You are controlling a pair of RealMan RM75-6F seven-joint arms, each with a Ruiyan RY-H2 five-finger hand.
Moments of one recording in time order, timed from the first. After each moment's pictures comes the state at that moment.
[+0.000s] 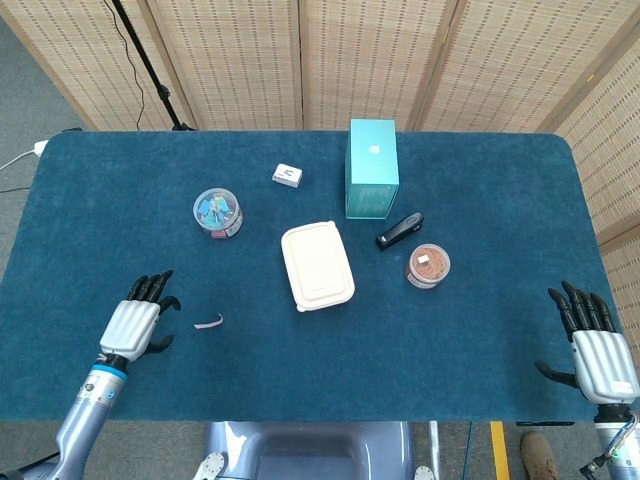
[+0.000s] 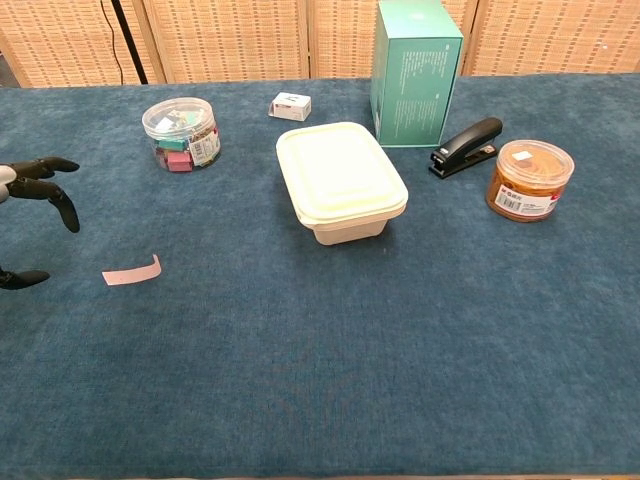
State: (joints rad) left arm -0.34 -1.41 -0.09 -1.64 1.27 1.13 0.37; right arm 0.08 -1.10 0.06 -1.62 -1.49 1.45 -0.03
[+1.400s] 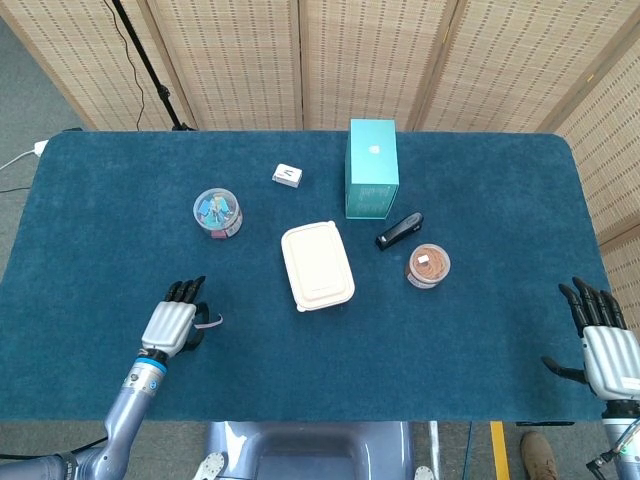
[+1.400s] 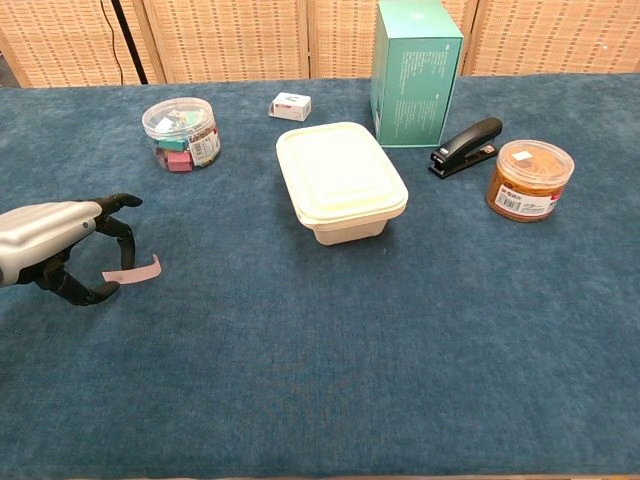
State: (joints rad) left arm -0.44 -1.60 -0.09 -1.55 1.09 1.09 0.48; right arm 0.09 -1.08 0.07 -1.62 -1.46 1.44 0.02
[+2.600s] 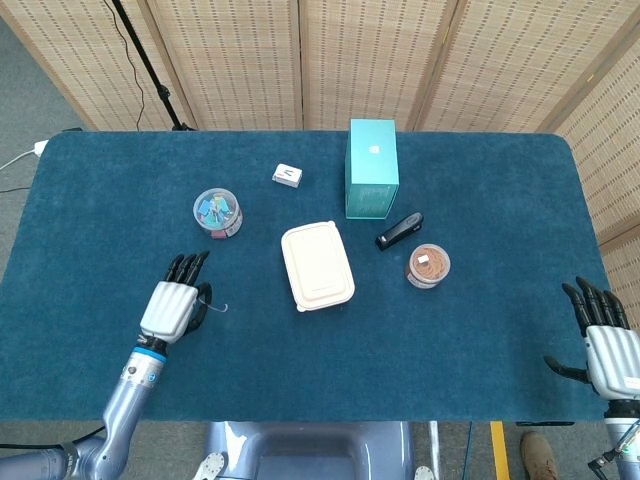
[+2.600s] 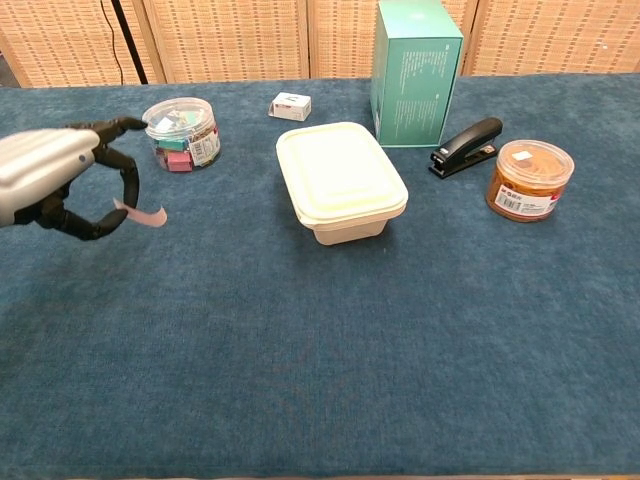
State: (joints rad) left arm -0.47 -1.58 -0.11 -1.53 1.30 1.23 0.43; right arm 0.09 -1.08 0.08 -1.62 -1.45 1.43 0.03
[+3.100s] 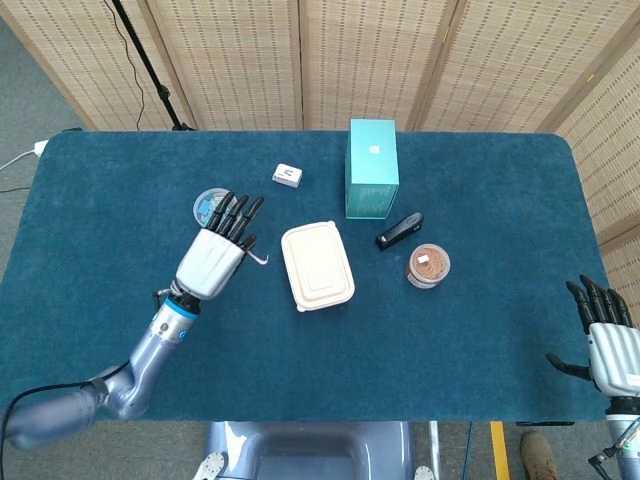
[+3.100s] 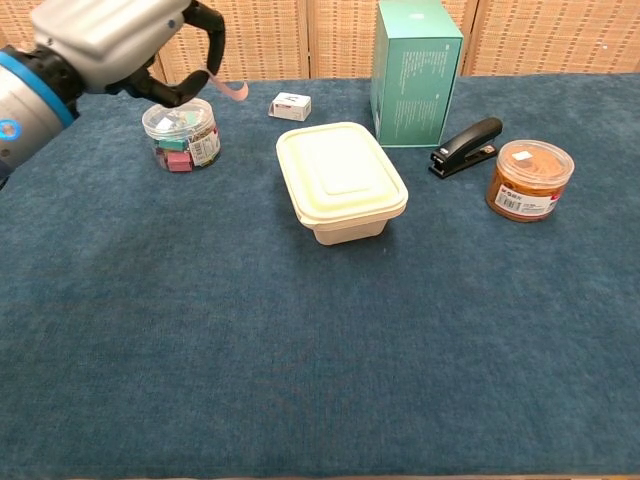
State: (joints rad) left arm -0.72 -1.67 -0.24 -1.24 1.59 1.27 0.42; right arm 0.09 -1.08 0.09 -1.62 -1.42 1.42 0.02
